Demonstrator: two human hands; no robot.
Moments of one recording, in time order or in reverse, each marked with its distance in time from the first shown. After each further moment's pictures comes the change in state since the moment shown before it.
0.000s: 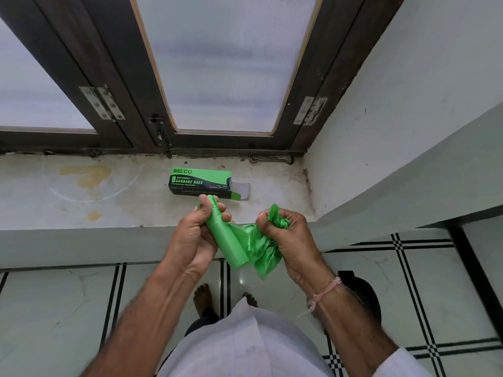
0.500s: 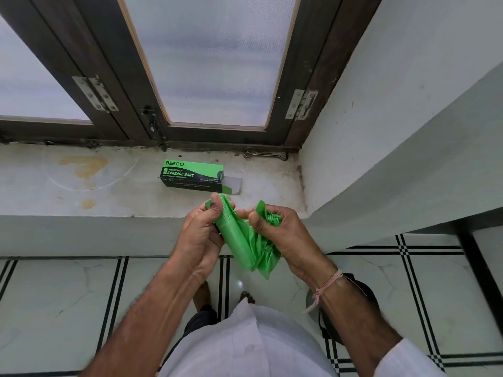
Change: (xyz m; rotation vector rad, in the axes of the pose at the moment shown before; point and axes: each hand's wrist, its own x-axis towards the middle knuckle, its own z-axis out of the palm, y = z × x) left_hand -0.016 -0.034 0.025 0.184 -0.011 0.071; right_hand -0.002 -0.007 -0.035 -0.118 -0.254 -0.004
